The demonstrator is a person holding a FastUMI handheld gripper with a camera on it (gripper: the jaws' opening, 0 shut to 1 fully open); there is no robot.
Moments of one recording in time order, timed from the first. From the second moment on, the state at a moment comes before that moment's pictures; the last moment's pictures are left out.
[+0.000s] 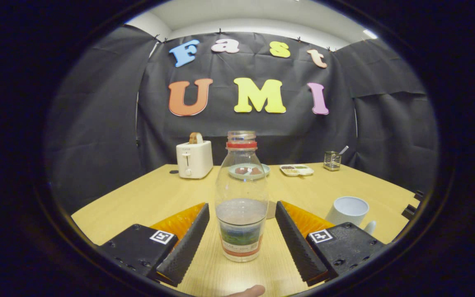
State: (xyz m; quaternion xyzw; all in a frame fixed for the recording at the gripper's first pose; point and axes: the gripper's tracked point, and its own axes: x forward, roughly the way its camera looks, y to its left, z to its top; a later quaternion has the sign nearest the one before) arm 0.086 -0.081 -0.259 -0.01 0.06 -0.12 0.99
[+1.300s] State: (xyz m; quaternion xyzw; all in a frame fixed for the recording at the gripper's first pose) arm 0.083 -0.069 -0.193 0.28 0.07 -0.06 0.95
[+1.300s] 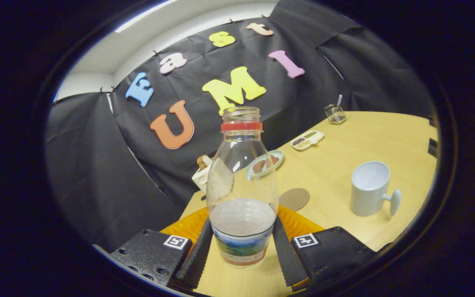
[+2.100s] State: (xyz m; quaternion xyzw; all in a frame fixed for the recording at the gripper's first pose) arm 0.098 -0.107 -0.188 0.57 0.03 -0.04 0.82
